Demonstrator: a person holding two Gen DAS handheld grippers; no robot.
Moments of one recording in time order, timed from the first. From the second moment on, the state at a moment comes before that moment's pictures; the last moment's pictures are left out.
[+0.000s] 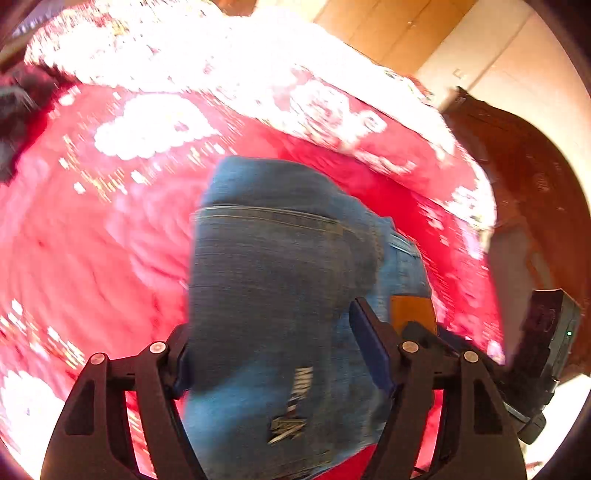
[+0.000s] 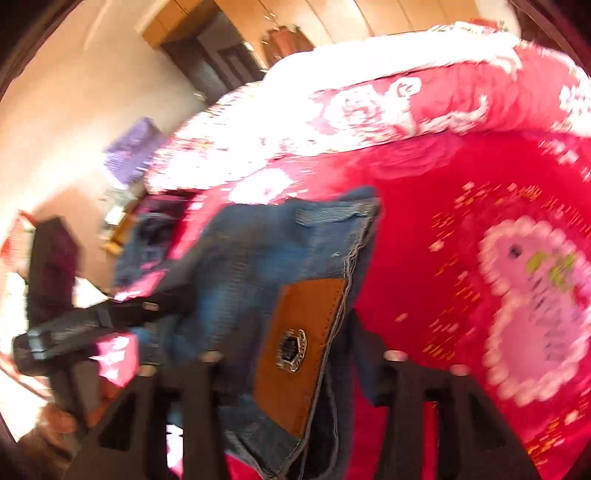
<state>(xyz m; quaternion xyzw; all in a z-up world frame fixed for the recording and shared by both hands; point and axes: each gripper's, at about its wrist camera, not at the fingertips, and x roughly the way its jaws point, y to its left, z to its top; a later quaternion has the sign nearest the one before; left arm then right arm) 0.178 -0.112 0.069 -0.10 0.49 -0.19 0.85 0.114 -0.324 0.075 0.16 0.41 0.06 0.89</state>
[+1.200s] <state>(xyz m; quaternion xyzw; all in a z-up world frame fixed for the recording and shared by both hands) 0.050 -0.073 0.039 0.02 0.44 -0.03 0.90 -0.032 -0.270 0.073 0.02 0.34 -0.11 0.93</state>
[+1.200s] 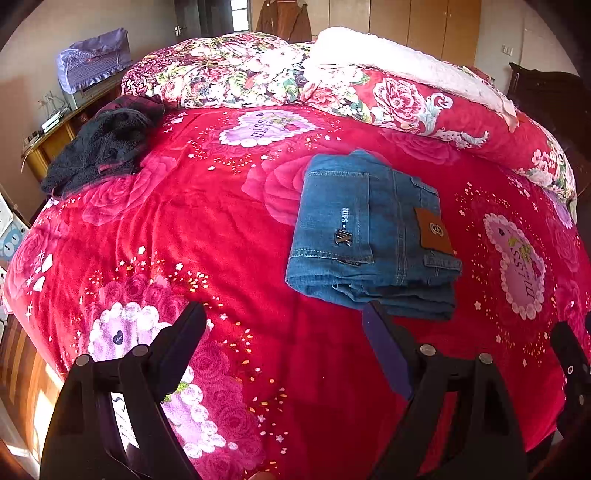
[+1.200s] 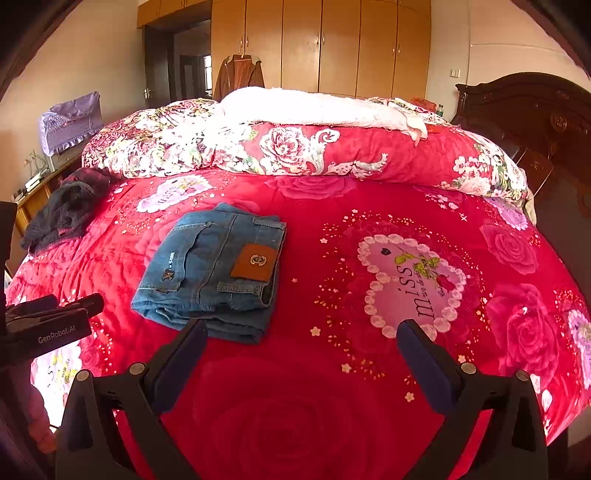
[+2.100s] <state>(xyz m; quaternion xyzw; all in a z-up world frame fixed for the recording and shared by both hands) 0.018 -0.102 0.029 0.05 0.45 -0.09 0.89 -0.063 -0.289 0.049 0.06 0.35 -0.14 0.93</state>
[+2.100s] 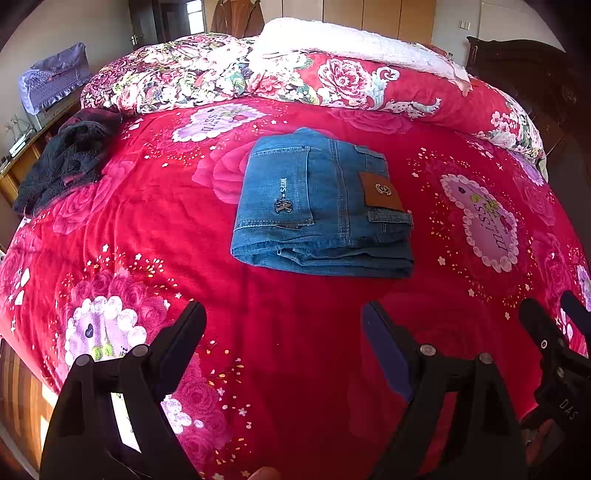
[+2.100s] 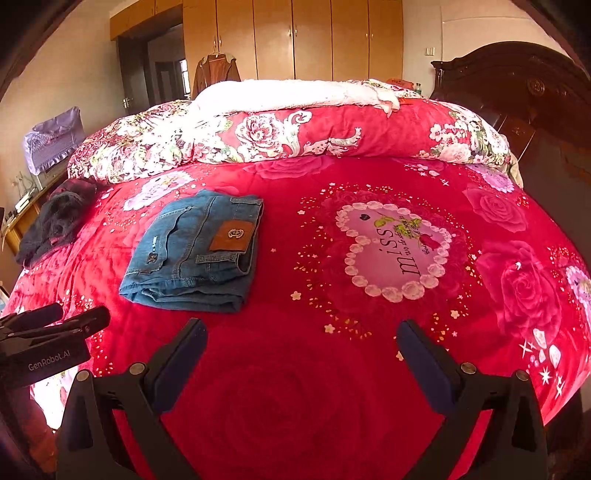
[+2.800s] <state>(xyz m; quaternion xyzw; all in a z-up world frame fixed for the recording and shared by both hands) 0.002 -0.116 0.010 0.07 0.46 -0.12 0.88 -0.072 -0.297 0.036 0.05 0.35 -0.15 0.92</state>
